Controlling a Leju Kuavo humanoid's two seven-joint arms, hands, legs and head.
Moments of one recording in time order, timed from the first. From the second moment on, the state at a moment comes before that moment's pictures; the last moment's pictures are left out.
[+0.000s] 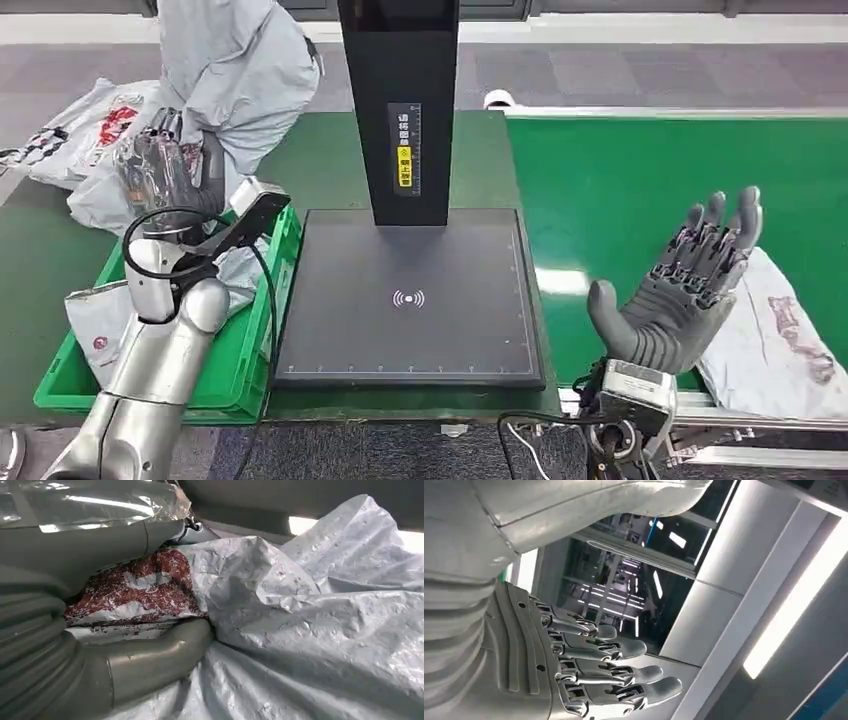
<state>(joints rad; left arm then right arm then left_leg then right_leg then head) -0.56 0.05 -0.14 -1.26 -1.19 0.67 -0.13 -0.05 0.18 0.18 -1.74 0.49 -0.70 -0.56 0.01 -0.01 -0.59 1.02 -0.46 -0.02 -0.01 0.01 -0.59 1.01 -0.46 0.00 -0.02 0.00</state>
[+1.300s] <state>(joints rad) -0.36 0.07 0.01 -1.02 -1.31 0.38 0.03 -0.07 0.18 0.17 -1.75 0.50 -0.70 -0.52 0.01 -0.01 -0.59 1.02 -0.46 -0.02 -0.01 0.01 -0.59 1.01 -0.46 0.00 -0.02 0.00</state>
